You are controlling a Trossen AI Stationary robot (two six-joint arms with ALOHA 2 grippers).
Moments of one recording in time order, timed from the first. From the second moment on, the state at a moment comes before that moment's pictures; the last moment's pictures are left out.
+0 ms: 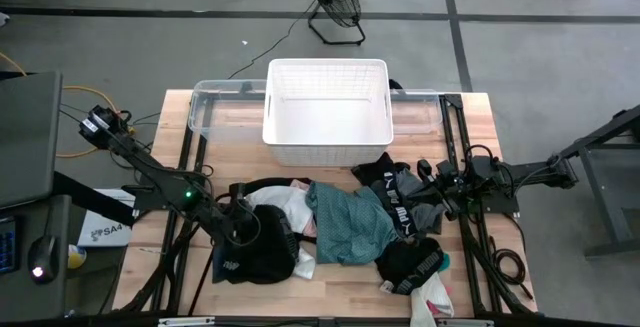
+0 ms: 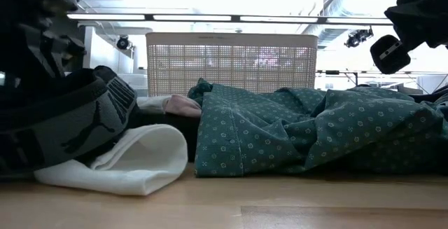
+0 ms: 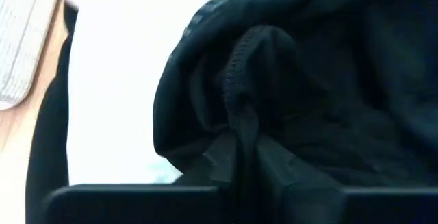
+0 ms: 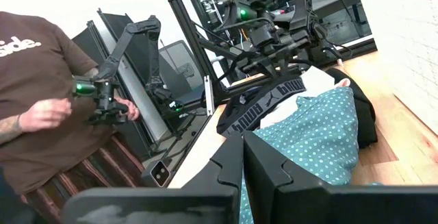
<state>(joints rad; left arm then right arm) -0.65 1.08 0.53 -0.36 -0.47 -0.48 0.12 0.01 0.01 0.04 -0.17 0.44</state>
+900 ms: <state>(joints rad) -0.65 1.08 1.46 -1.18 -0.81 -0.43 0.12 0.01 0.01 0.05 -0.17 0.44</state>
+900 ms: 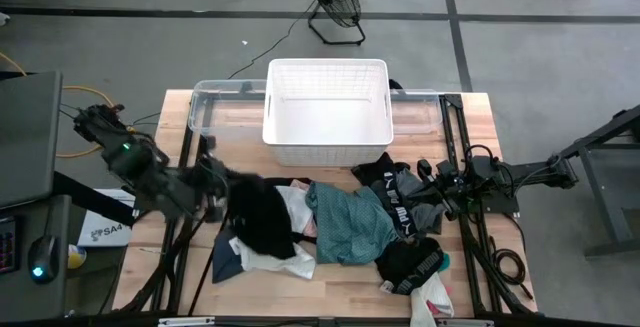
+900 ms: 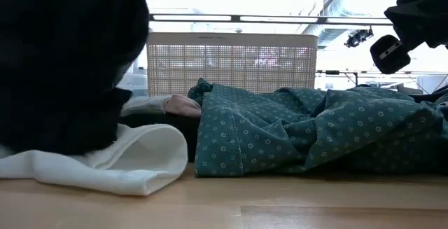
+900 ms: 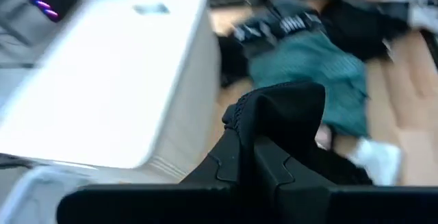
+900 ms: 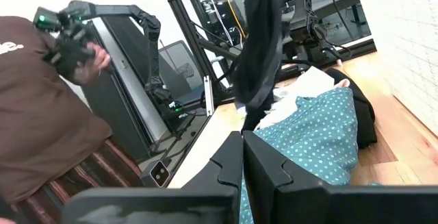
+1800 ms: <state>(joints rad) -0.65 1.06 1.98 -1.30 -1.57 -0.12 0.12 0.01 0.01 0.05 -0.17 0.44</state>
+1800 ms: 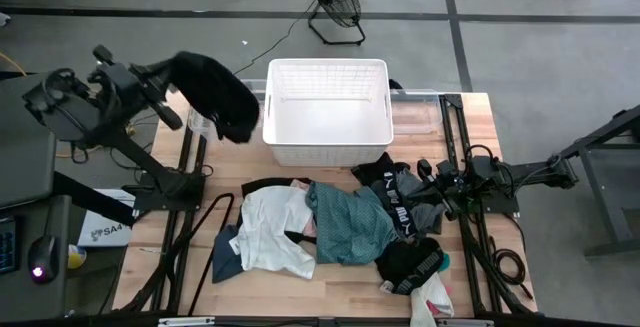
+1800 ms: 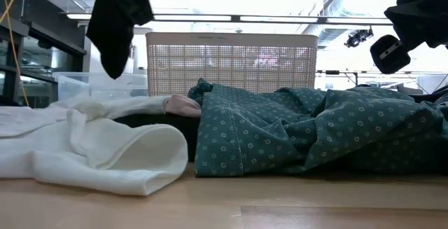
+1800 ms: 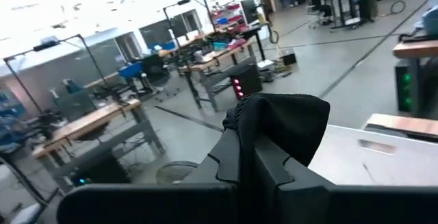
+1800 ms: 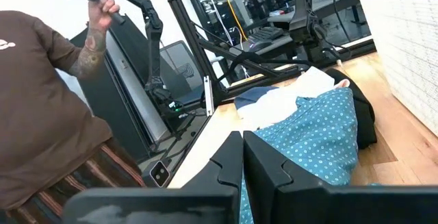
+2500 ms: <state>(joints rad) -0.41 1.03 1.94 -1.32 -1.45 -0.12 0.12 0.01 0.01 0.05 -0.17 0.44</state>
